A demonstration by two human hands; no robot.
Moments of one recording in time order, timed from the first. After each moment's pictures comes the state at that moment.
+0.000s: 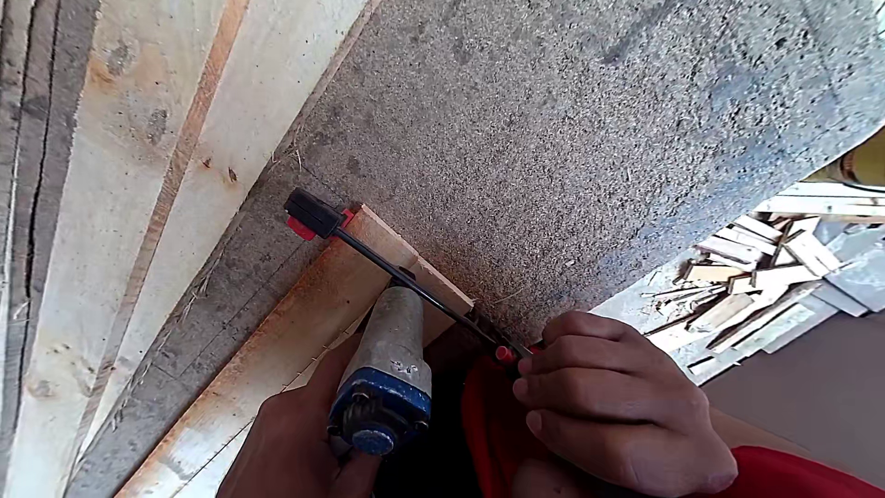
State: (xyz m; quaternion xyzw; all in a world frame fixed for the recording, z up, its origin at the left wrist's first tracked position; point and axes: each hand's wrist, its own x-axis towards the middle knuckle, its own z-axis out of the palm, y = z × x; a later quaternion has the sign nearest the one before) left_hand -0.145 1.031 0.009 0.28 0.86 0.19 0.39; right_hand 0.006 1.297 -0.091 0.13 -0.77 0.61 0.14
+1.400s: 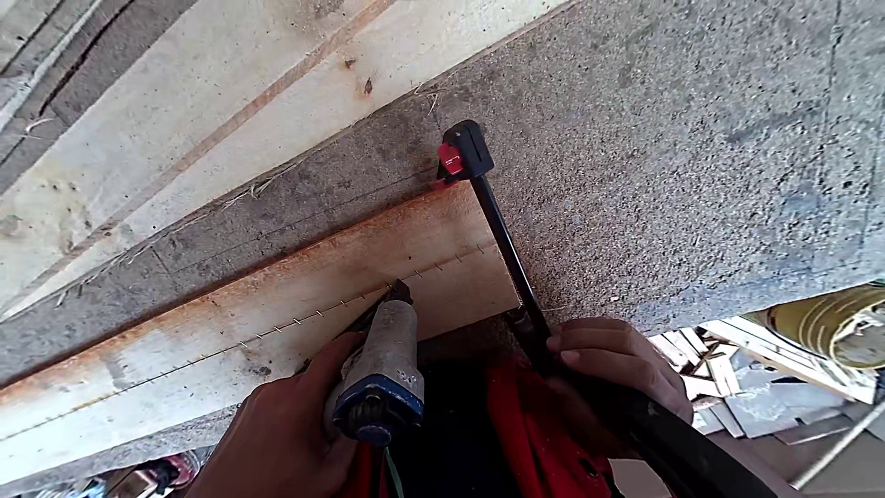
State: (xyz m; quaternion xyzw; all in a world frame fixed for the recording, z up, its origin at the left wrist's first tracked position) left_hand -0.096 0.954 0.012 0.18 0.90 0.19 0.36; right_hand 0.028 1.300 -0.089 0.08 -0.83 0.54 0.10
